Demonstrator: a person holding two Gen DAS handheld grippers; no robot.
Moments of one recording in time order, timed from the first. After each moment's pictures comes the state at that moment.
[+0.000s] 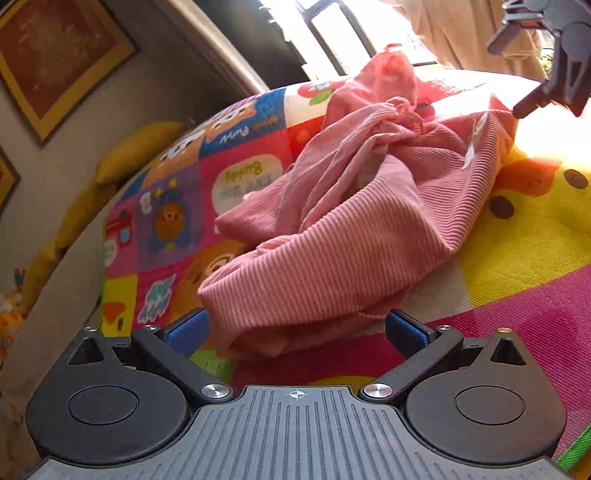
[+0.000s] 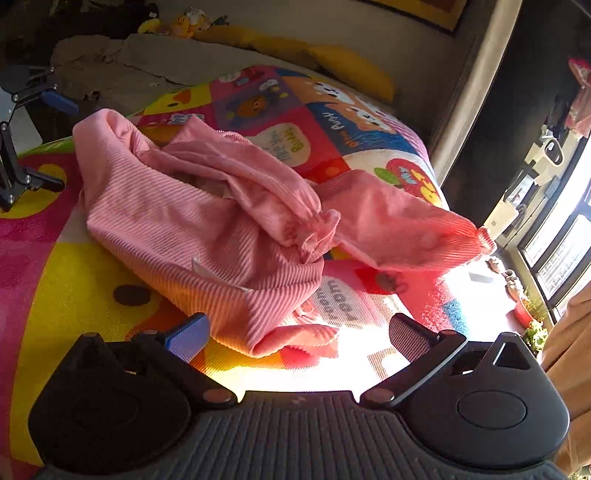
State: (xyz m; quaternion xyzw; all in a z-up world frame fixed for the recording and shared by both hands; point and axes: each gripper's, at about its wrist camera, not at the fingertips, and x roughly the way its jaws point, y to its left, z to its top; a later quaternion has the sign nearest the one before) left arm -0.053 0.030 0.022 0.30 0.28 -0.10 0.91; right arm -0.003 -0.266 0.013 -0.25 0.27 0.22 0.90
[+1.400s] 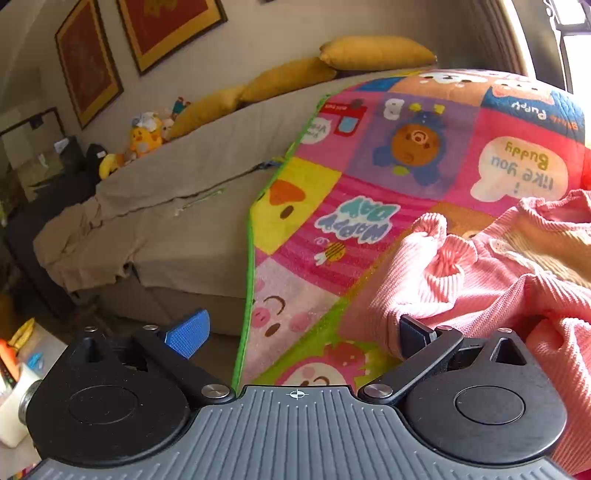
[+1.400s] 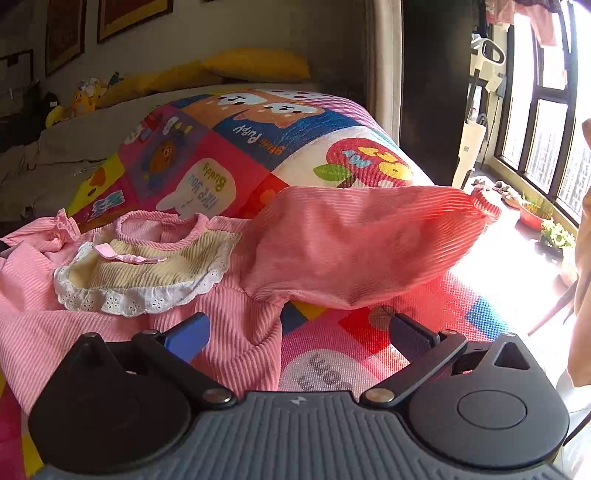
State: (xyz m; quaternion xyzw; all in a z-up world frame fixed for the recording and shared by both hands) left arm 0.036 0.160 0.048 0.10 0.28 0.21 0.93; right arm 0.096 -0.258 0.026 -0.07 0.30 0.16 0.94
